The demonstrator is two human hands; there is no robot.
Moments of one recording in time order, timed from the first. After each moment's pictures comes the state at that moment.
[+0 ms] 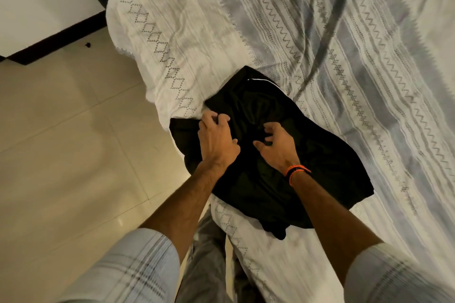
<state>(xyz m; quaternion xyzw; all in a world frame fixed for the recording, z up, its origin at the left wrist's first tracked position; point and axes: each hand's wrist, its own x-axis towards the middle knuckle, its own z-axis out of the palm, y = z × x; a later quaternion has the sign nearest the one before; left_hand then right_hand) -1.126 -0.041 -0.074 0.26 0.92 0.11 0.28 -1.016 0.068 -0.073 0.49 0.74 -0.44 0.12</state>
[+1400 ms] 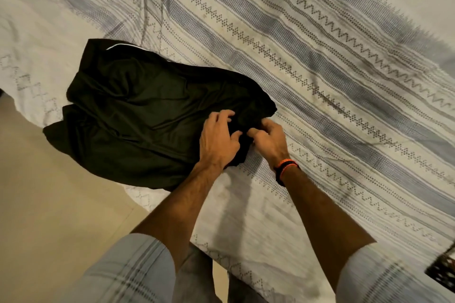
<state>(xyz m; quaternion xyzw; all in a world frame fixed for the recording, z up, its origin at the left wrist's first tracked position) -0.853 0.055 -0.111 0.41 0.83 0.16 0.34 -0.737 0.110 -0.112 0.66 0.43 -0.61 -0.07</state>
